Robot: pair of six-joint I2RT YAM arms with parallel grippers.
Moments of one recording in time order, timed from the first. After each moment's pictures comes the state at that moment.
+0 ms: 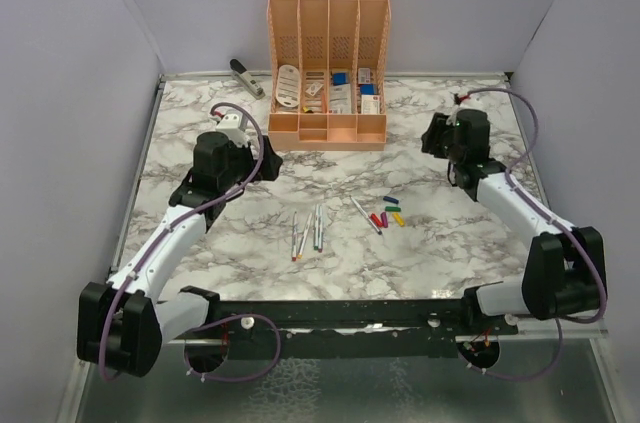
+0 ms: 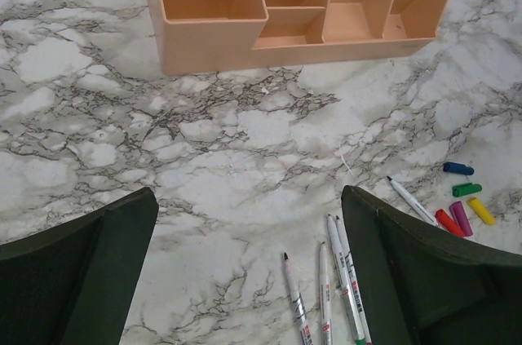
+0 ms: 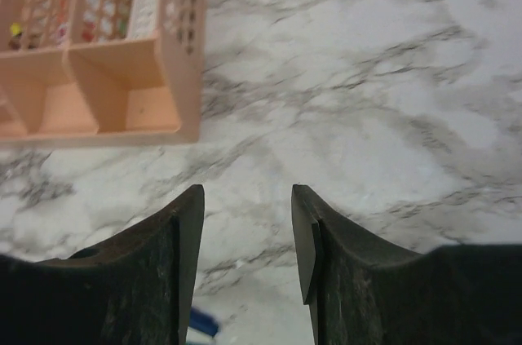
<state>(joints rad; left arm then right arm) -0.26 1.12 0.75 -0.06 0.16 -0.30 0.13 1.38 0.87 0.09 0.07 0.25</state>
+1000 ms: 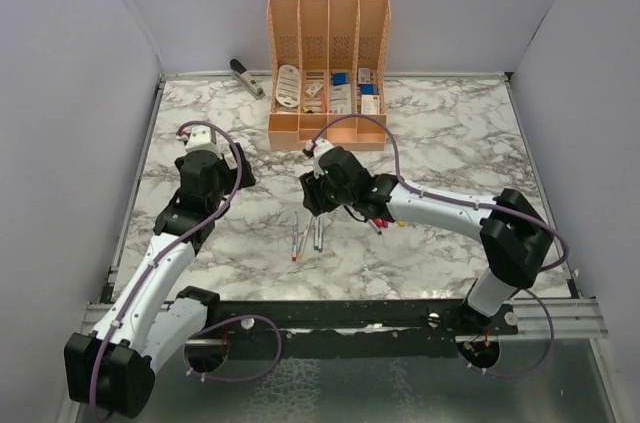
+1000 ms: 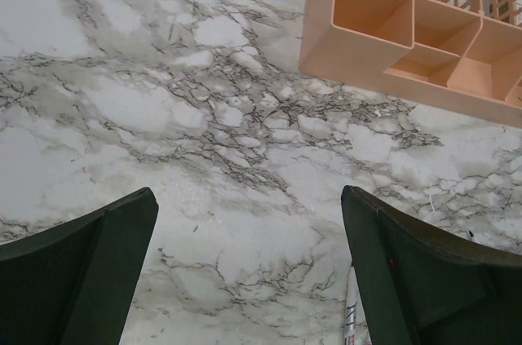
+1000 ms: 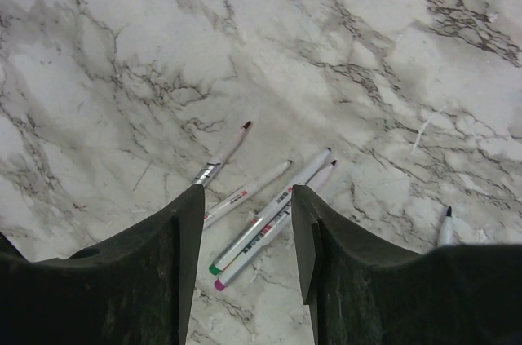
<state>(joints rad) -0.26 0.88 0.68 -0.23 -0.22 -0.39 0.93 1.66 1.12 -0.12 0.06 0.27</state>
